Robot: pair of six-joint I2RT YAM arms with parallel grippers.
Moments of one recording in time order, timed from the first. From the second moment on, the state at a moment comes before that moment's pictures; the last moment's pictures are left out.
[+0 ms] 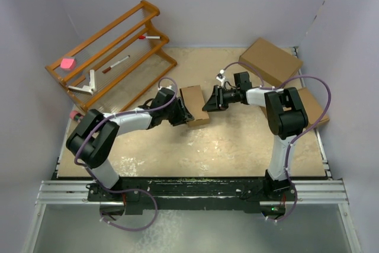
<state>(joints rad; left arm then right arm) -0.60 1.68 0.86 0.07 0.20 -0.96 0.24 2.02 1.14 -0.04 -0.96 0.34</state>
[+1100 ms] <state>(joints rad) -0.62 1.63 0.87 -0.02 0.14 -0.95 0.24 2.02 1.14 -0.05 -0.96 0.33</state>
